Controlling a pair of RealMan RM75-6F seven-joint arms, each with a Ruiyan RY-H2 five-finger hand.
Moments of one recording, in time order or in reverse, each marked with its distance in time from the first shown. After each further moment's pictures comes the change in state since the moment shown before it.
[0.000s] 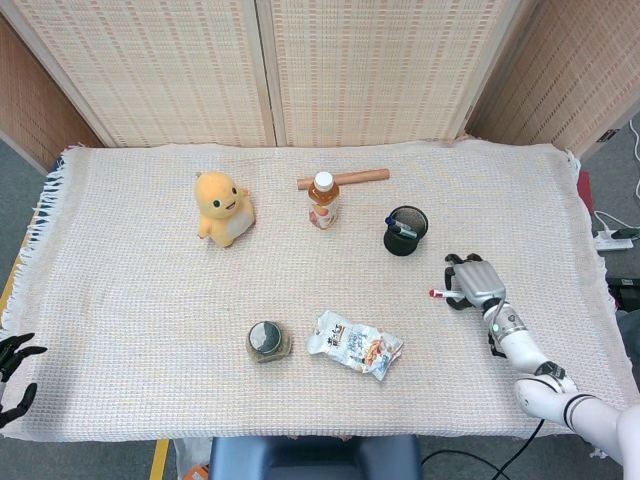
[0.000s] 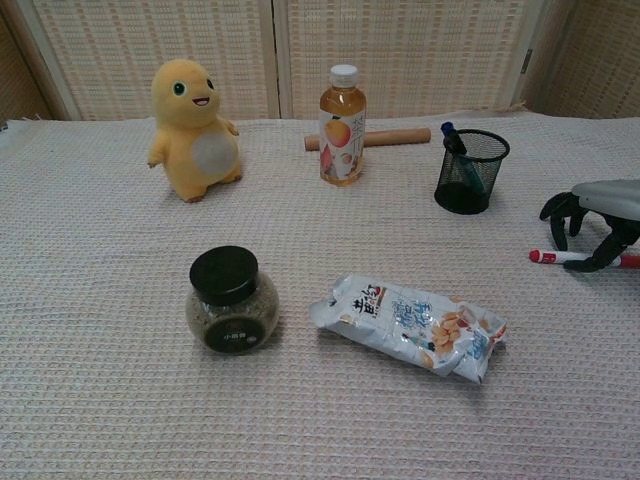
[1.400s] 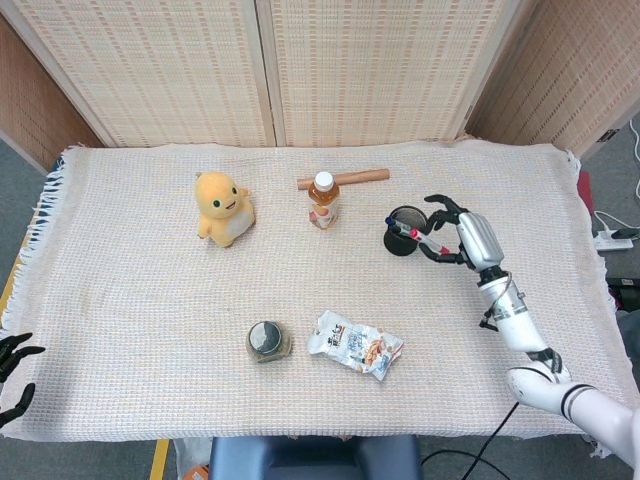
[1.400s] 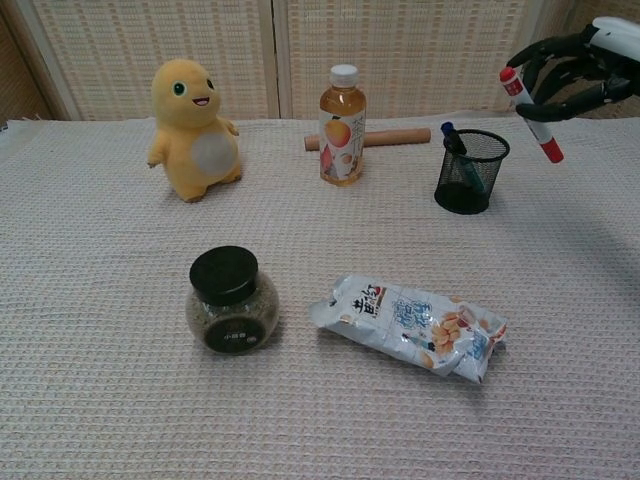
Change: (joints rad) left arm 0.004 0.012 0.000 -0.014 0.003 0.010 -0.001; right arm 0.025 0.014 0.164 -0.047 -0.165 0.378 0.609
